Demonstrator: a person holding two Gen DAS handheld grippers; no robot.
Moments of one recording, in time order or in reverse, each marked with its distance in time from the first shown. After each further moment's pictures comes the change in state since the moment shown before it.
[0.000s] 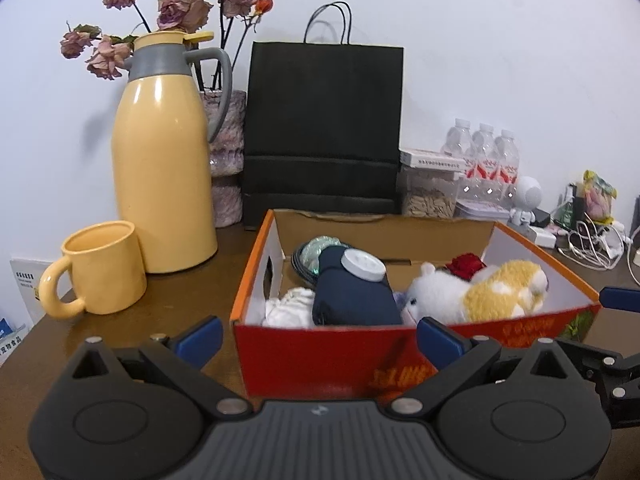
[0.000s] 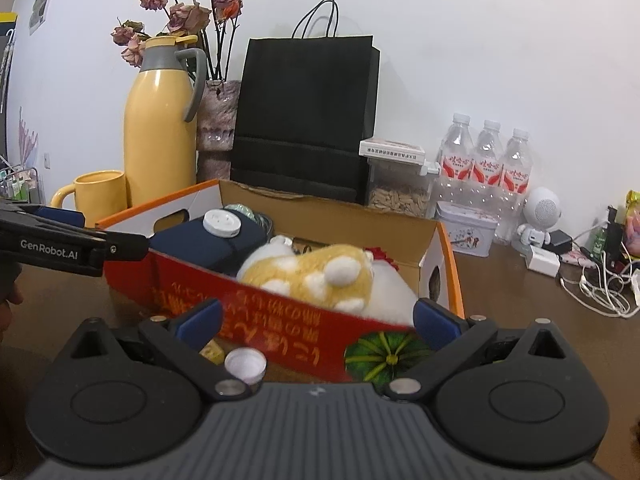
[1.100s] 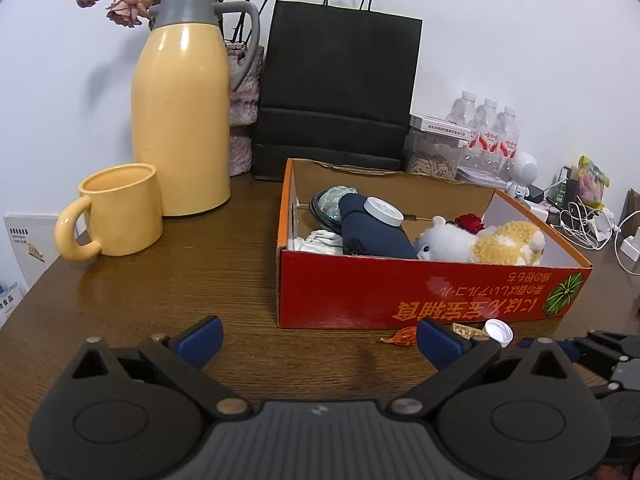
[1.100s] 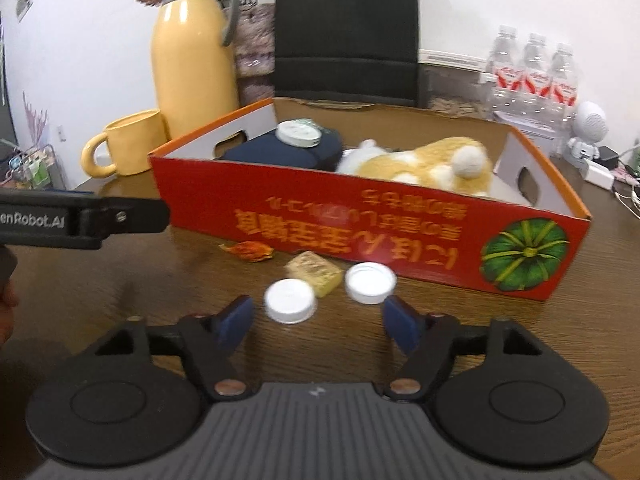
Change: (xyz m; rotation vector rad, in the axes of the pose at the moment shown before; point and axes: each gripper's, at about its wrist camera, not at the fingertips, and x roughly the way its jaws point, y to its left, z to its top) left arm -0.017 0.034 -0.015 -0.055 0.124 -0.045; right arm 0.026 0.068 -0.022 0.086 0.226 0.087
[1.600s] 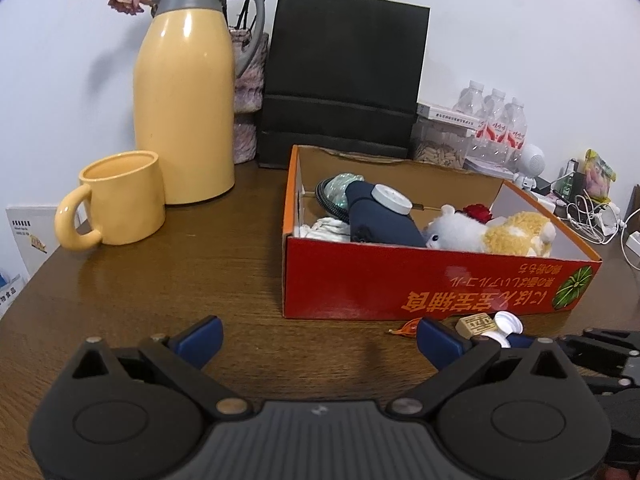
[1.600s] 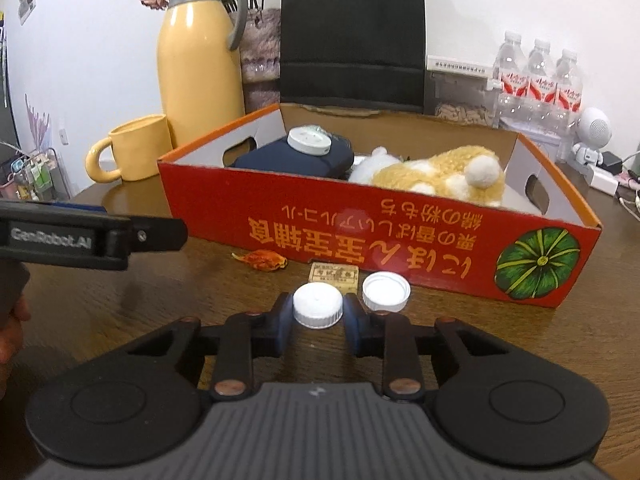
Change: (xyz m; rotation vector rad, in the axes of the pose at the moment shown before) left arm 0.009 0.002 -0.002 -0.005 0.035 0.016; right arm -0.001 0.006 0.003 0.004 -0.031 0.000
